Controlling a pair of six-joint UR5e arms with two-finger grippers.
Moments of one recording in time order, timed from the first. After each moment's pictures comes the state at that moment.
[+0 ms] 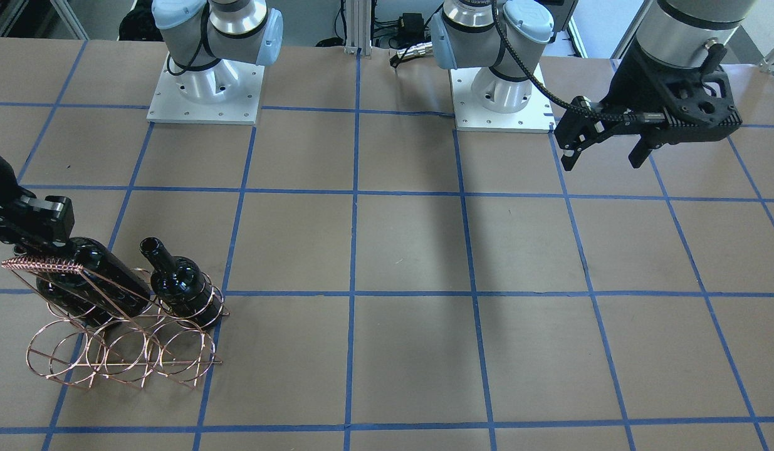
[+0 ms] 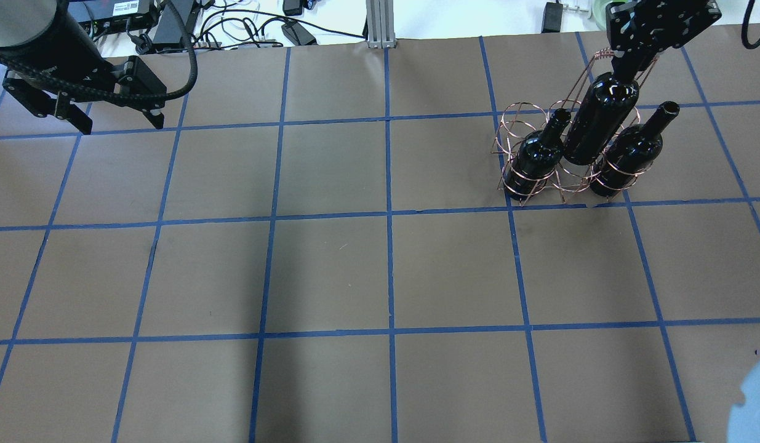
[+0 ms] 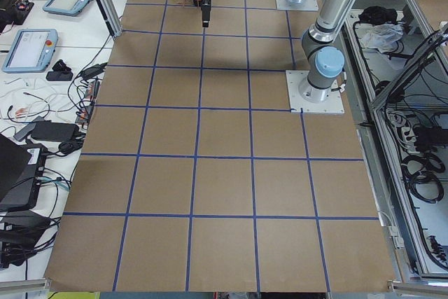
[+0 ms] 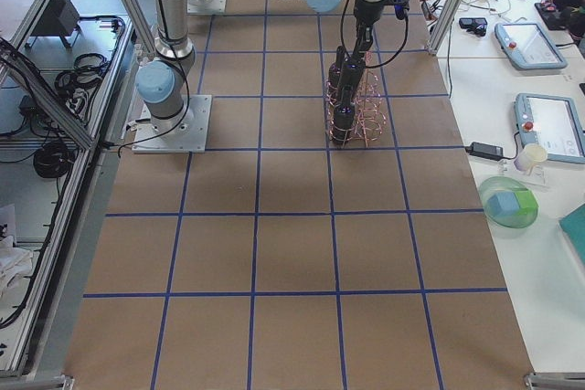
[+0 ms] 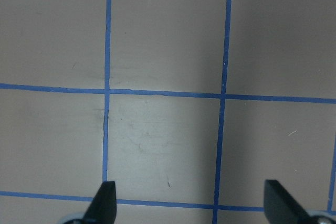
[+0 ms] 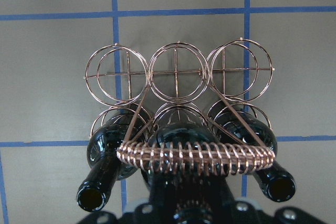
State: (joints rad) left arm -1.43 -1.55 -1.52 -1.57 1.60 0.09; right arm 1.37 -1.31 1.29 -1.56 -1.55 -0.19
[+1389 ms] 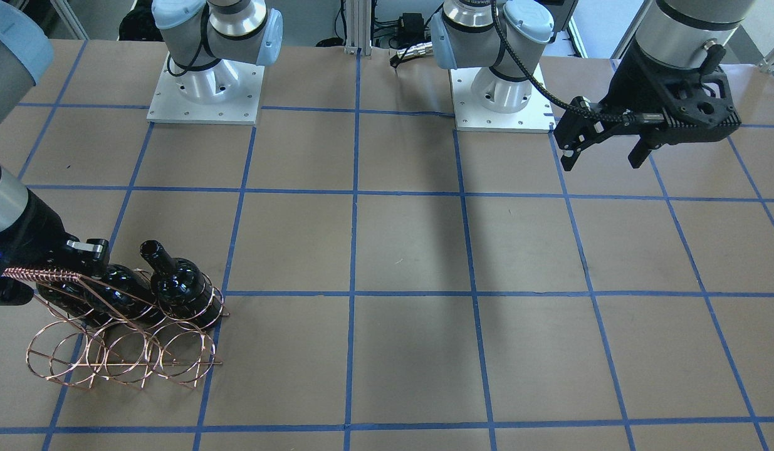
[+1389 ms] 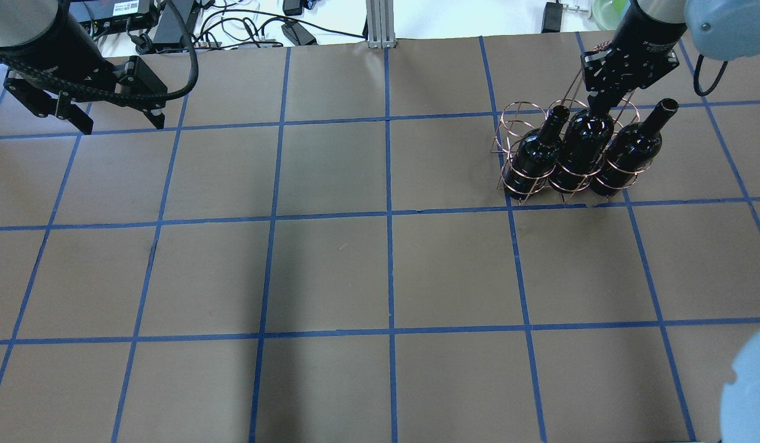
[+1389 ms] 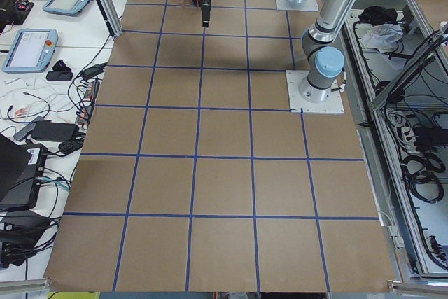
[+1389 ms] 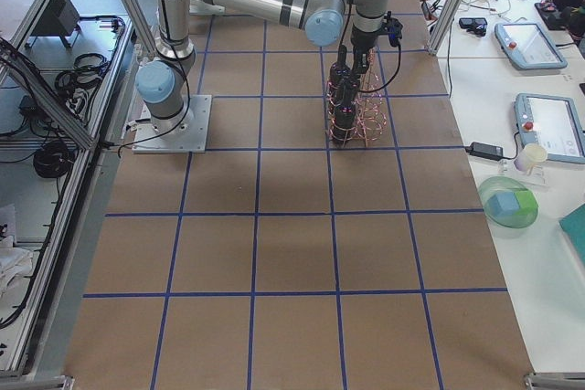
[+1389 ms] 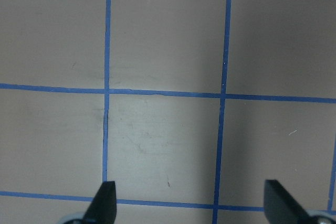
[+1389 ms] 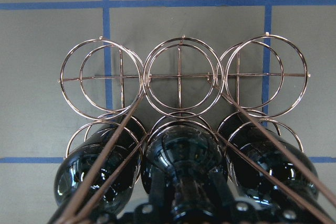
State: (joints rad) left arm -1.43 -1.55 -1.52 -1.57 1.60 0.09; right arm 1.37 -1.29 1.46 -1.77 -1.55 -0.20
